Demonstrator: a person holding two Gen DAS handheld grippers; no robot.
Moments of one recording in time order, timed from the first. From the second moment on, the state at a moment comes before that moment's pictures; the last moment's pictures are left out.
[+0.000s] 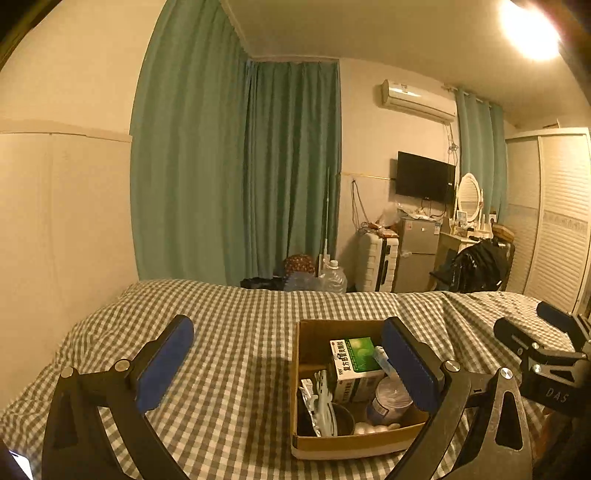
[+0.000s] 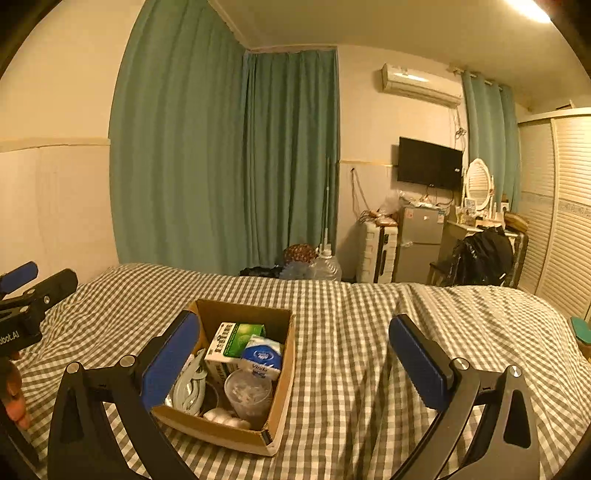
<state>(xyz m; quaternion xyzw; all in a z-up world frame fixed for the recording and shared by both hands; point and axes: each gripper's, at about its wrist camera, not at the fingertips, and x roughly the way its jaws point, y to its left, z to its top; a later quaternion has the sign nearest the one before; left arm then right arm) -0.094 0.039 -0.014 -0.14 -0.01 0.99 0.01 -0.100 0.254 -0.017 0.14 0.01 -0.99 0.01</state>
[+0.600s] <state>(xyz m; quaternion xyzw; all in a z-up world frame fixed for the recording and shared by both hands) -0.095 0.035 -0.017 -0.14 -0.02 0.99 0.01 -0.099 0.263 -0.015 0.14 0.00 -0.99 0.00</state>
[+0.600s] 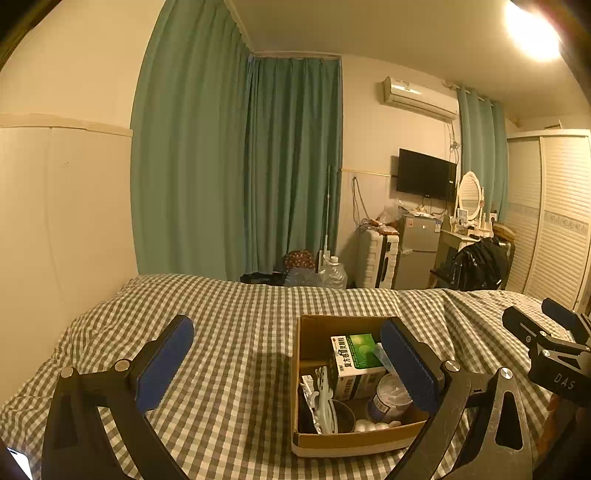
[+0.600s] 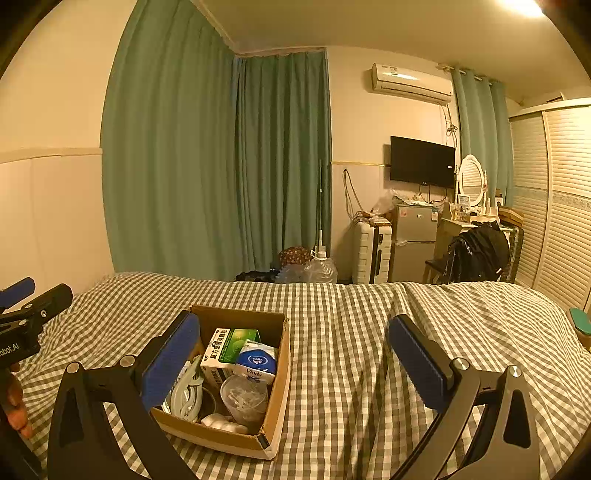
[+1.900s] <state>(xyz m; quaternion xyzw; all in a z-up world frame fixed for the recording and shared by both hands) -0.098 0.037 -0.021 -0.15 -0.01 0.99 0.01 -0.103 0.260 -0.021 0.16 0.00 -0.99 0.01</state>
